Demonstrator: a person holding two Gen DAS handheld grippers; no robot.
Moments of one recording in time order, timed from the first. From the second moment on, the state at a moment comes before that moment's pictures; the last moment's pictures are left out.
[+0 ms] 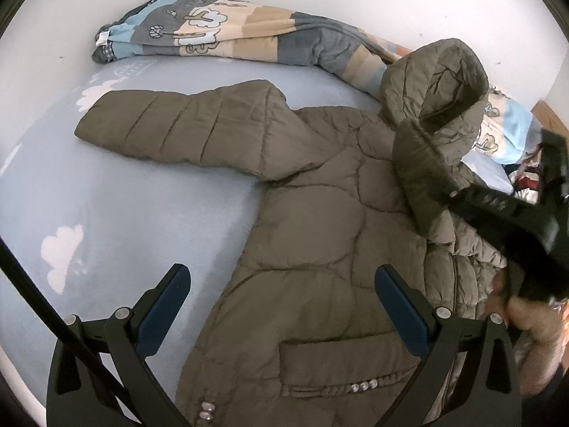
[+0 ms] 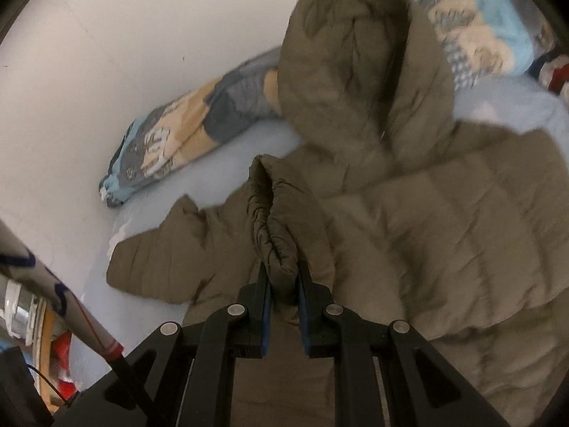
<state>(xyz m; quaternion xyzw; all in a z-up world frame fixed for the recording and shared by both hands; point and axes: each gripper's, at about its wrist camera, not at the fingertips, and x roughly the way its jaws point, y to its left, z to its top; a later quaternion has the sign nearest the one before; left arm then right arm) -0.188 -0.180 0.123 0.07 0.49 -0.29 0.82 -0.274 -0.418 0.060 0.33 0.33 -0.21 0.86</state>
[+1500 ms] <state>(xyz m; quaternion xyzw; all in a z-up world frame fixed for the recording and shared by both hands) -0.169 -0.303 0.077 0.14 0.49 -0.32 0.79 -0.455 -0.577 0.016 0.34 0.39 -0.39 0.76</state>
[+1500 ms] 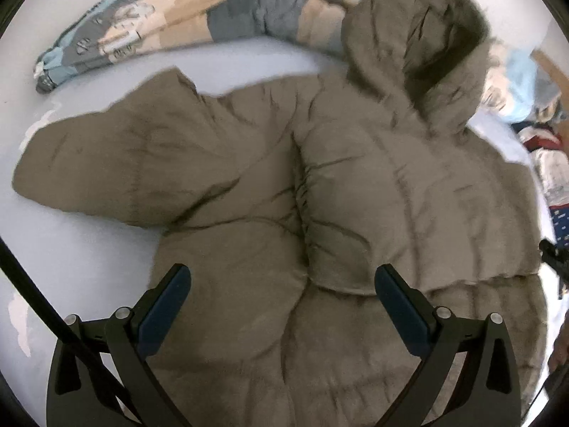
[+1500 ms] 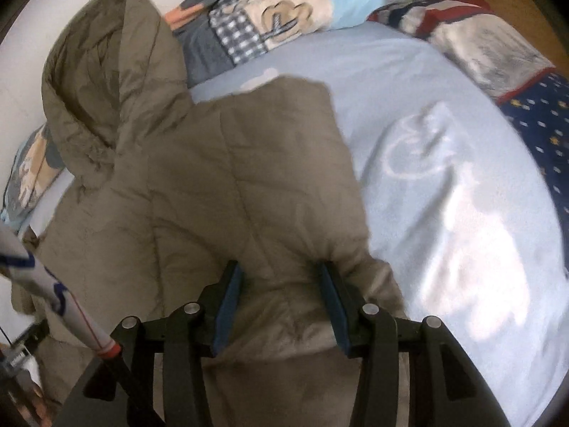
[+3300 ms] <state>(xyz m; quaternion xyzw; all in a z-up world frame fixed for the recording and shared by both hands) -0.012 -0.031 0.083 -0.11 0.53 -0.17 0.82 -0.403 -0.333 0.076 0.09 0.32 -0.31 0.89</state>
